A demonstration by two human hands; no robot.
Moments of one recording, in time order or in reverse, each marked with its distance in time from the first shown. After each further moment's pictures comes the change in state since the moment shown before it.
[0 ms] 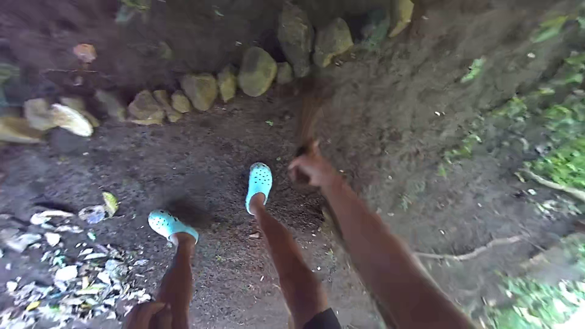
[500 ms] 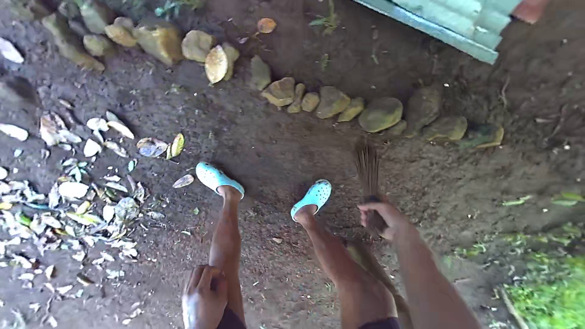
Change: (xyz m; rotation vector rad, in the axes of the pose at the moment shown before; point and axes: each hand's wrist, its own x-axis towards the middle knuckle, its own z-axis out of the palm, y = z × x) left_hand -0.011 -0.147 0.062 -0.459 0.341 -0.127; right_hand -0.116 -0.002 0.203 -0.224 0.158 0.019
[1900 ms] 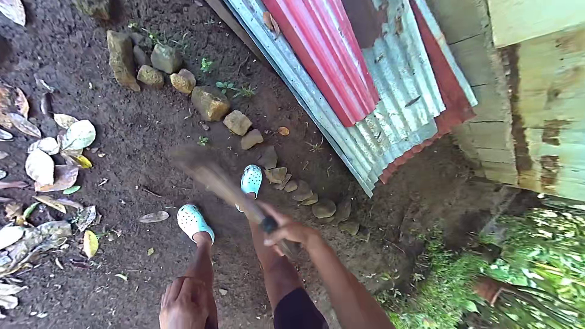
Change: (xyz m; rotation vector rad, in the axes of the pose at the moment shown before) left_hand 0.165 -0.015 -0.107 -0.353 0.030 -0.172; right_hand -0.148 -0.238 0.354 -0.806 -0.816 -0.233
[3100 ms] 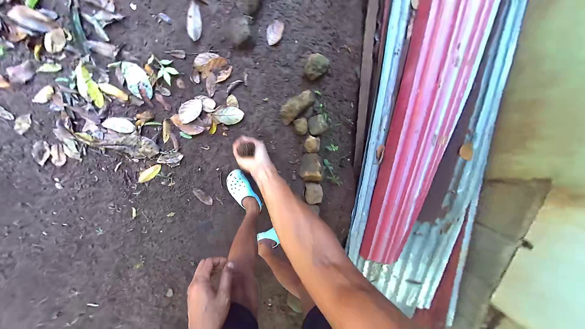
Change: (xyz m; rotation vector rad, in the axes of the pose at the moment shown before) left_hand 0.053 -0.045 -0.109 -0.923 0.437 -0.718; right_hand 0.407 -0.229 0.328 0.847 0.082 0.215
